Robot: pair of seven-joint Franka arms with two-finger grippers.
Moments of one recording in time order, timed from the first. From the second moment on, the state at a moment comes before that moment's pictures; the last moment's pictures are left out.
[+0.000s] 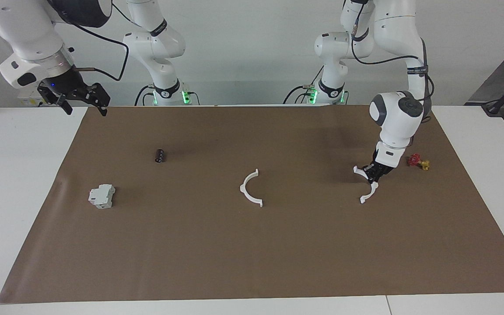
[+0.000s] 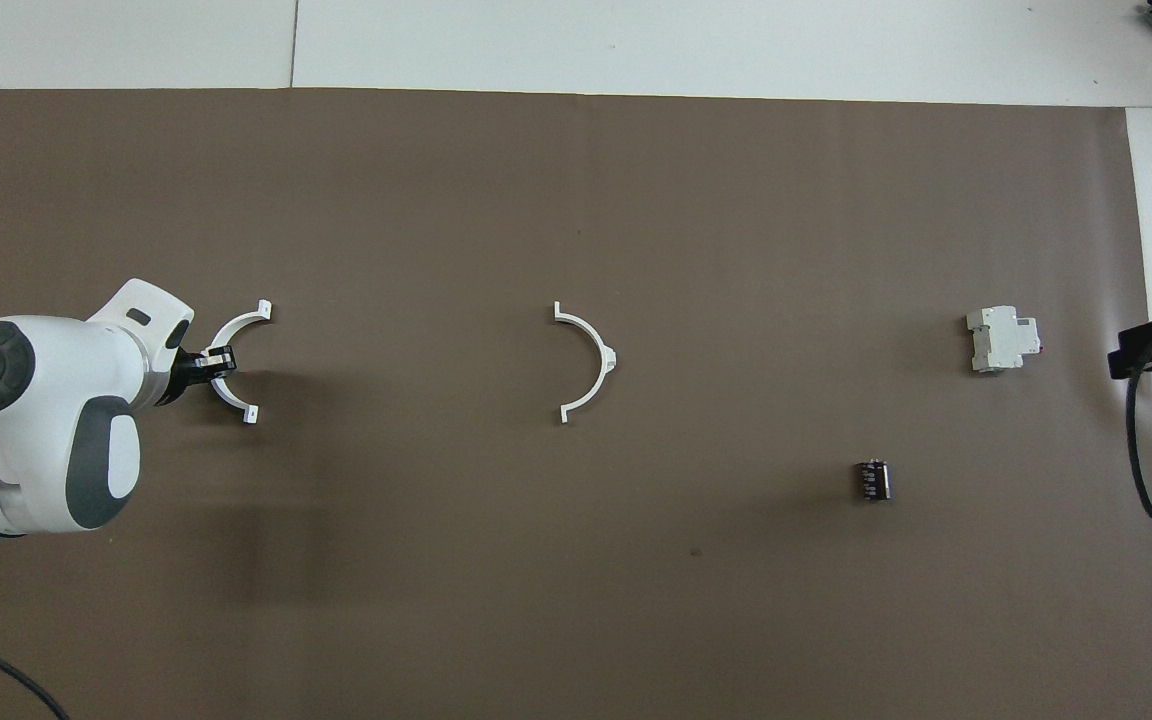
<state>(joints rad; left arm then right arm) -0.08 0.14 0.07 -2.29 0.01 2.57 -0.22 0.02 -0.03 -0.11 -1.60 -0.05 1.48 -0.05</state>
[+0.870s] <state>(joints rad) -0.49 0.15 0.05 -2.04 0.01 2.37 -0.87 0.02 -0.03 -0.11 -1.60 -0.05 1.48 -0.05</state>
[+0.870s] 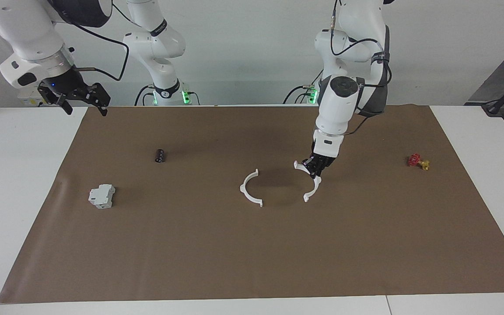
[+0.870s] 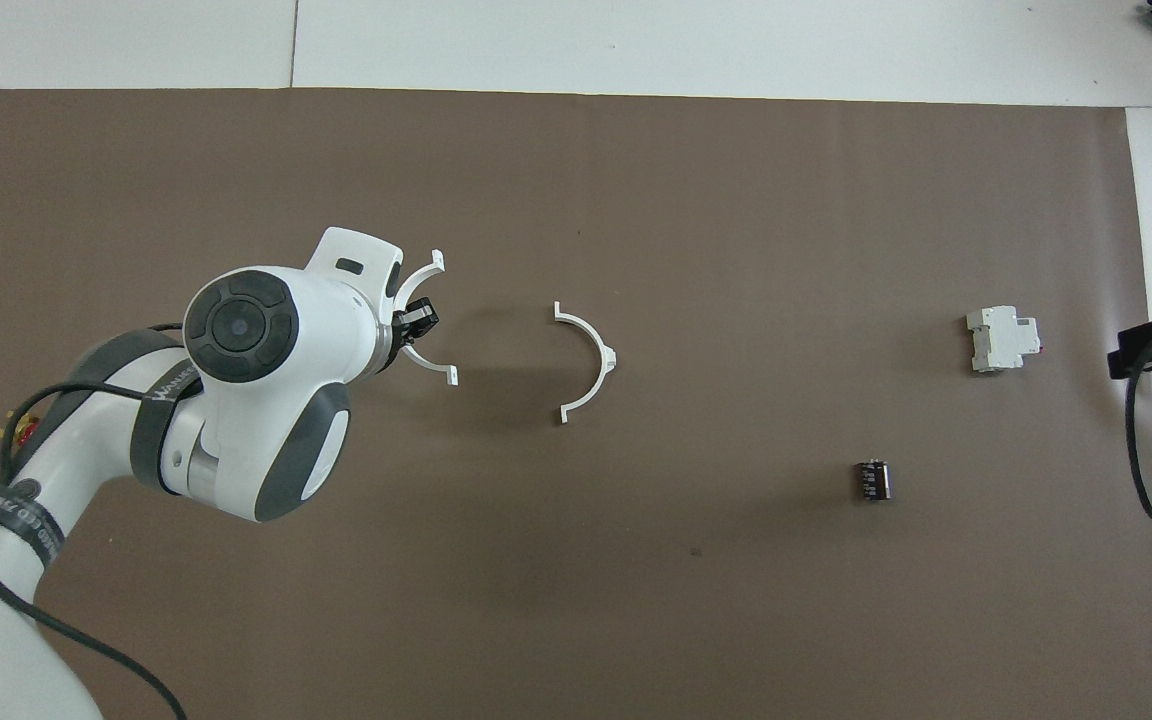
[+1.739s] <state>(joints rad) -0.63 0.33 0.06 -1.95 0.06 2.36 -1.02 0.02 -0.03 -0.11 -1.60 -0.05 1.48 -0.05</state>
